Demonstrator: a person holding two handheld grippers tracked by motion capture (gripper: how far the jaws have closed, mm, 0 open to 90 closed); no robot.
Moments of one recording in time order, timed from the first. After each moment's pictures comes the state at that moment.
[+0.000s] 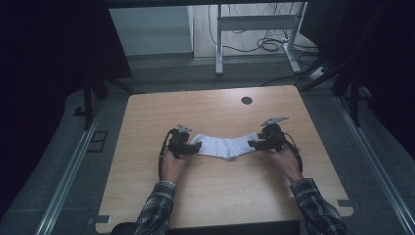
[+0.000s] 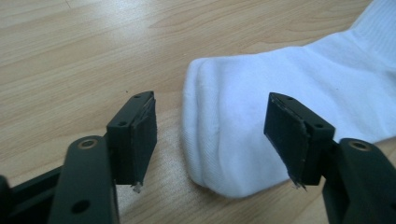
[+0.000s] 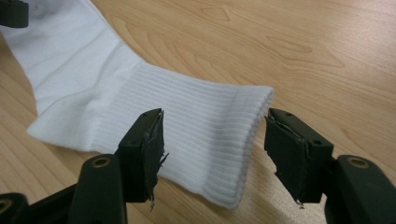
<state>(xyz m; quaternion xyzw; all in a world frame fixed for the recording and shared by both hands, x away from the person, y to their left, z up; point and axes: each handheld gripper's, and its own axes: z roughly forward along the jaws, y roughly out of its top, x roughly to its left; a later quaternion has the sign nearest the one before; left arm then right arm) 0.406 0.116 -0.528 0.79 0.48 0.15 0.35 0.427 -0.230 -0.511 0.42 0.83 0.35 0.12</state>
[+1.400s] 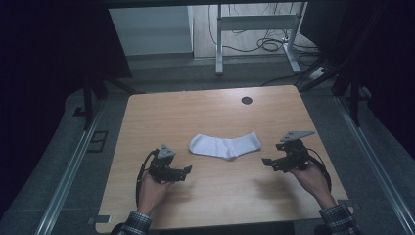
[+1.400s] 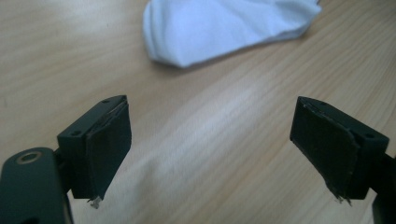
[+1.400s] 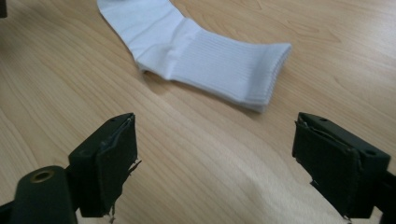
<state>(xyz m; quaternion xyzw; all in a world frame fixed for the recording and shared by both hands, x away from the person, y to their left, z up) 0.307 0.160 -0.504 0.81 0.43 0.13 0.38 0.344 -0.273 -0.473 0.38 0.84 0.38 0.11</state>
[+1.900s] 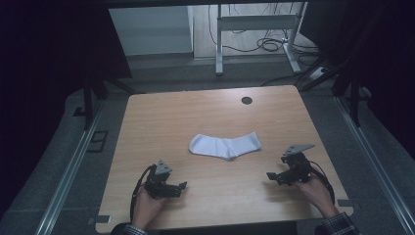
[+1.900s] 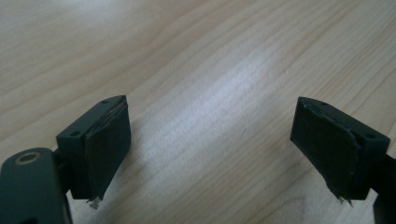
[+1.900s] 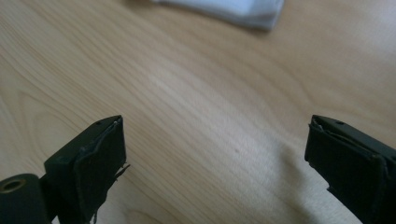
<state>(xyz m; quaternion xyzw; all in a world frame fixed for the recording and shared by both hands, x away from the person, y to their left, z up) 0.276 0.171 -0.539 0.83 0.43 0.13 0.33 0.330 -0.289 -0.521 0.38 0.86 0.34 0.09</state>
